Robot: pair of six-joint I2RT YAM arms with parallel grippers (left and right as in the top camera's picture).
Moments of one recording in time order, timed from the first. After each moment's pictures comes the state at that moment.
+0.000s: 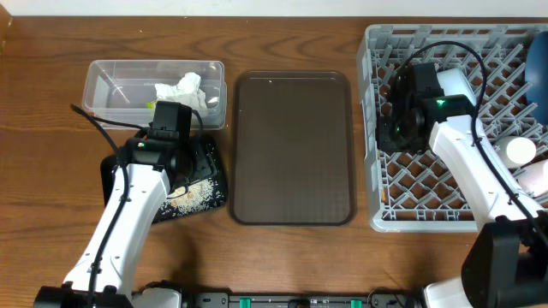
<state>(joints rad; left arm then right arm) -0.11 1.37 0.99 -0.94 -0.01 -0.51 0.15 1.66 1.26 -0.91 -0.06 0.17</state>
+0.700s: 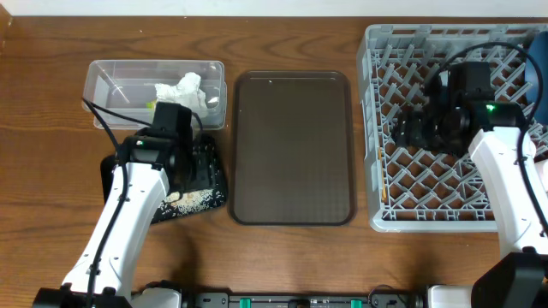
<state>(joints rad) -0.11 1.37 1.02 -1.06 0.02 -0.28 -0.02 1.55 1.27 -0.98 -0.19 0.13</state>
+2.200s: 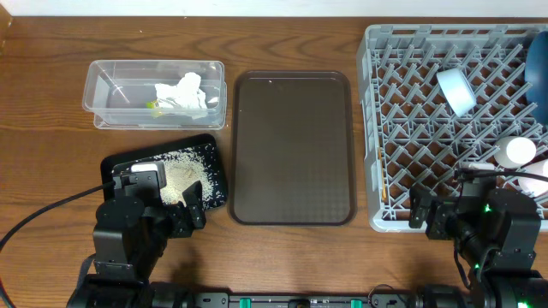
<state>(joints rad) -0.11 0.52 0.78 -0.90 0.04 -0.25 -0.02 0.58 0.81 -0.98 -0.09 0.09</state>
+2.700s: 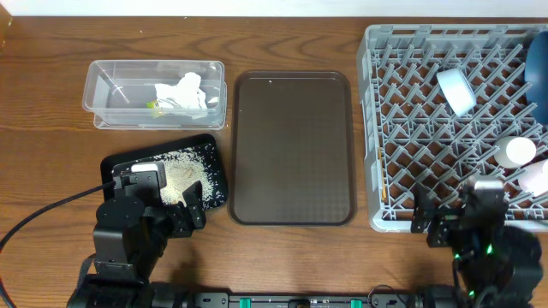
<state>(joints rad) -0.11 0.52 0.78 -0.90 0.04 -0.25 0.01 0.30 0.64 -0.76 -0.04 0.05</state>
